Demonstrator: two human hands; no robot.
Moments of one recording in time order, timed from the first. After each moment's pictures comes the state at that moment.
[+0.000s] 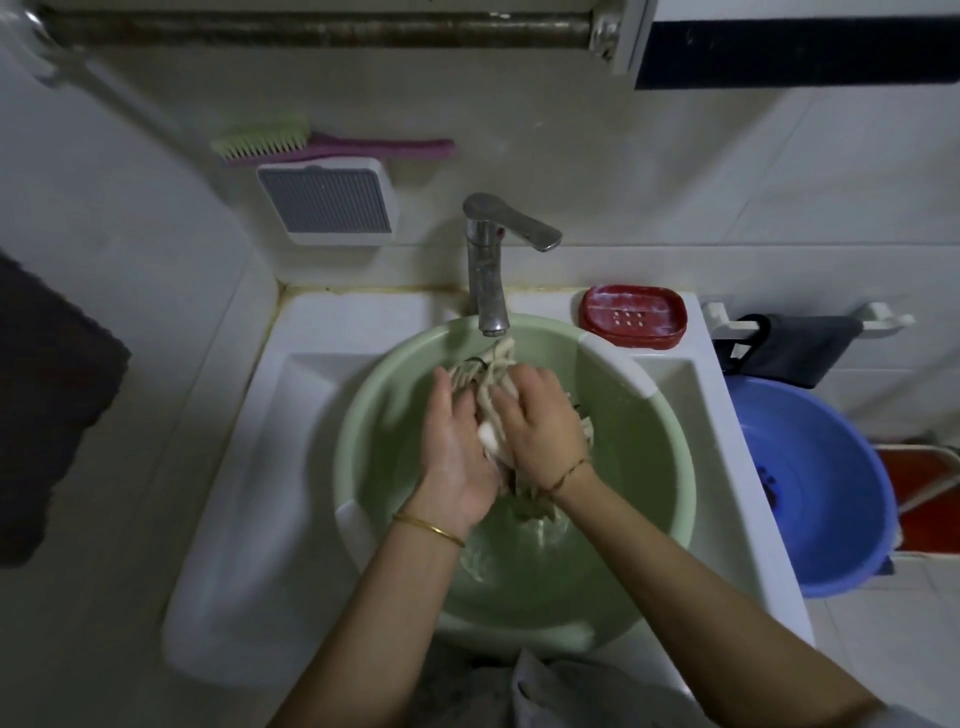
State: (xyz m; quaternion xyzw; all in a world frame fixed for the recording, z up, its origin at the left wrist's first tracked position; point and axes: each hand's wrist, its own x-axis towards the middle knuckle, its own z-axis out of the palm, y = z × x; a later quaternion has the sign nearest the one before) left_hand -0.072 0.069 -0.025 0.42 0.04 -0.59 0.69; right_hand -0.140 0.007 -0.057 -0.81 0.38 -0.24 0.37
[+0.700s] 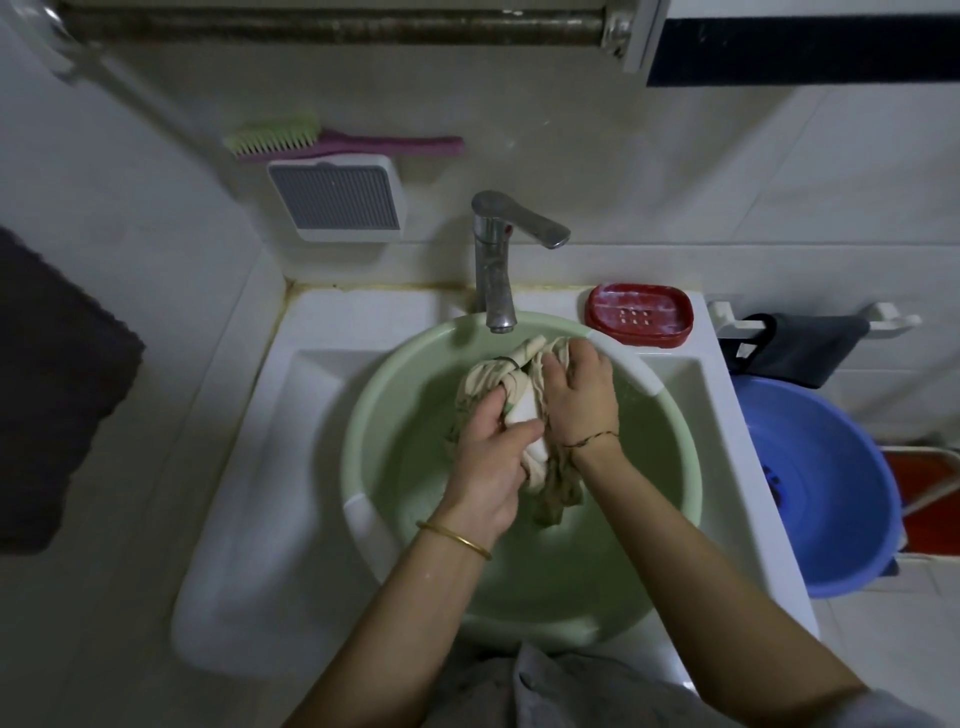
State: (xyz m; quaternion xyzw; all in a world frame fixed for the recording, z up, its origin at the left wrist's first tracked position) left_hand -0.099 0.074 -0.026 0.52 -0.06 -0.53 0.67; right_hand -0.145 -0.019 -0.054 -0.72 0.52 -0.27 0.37
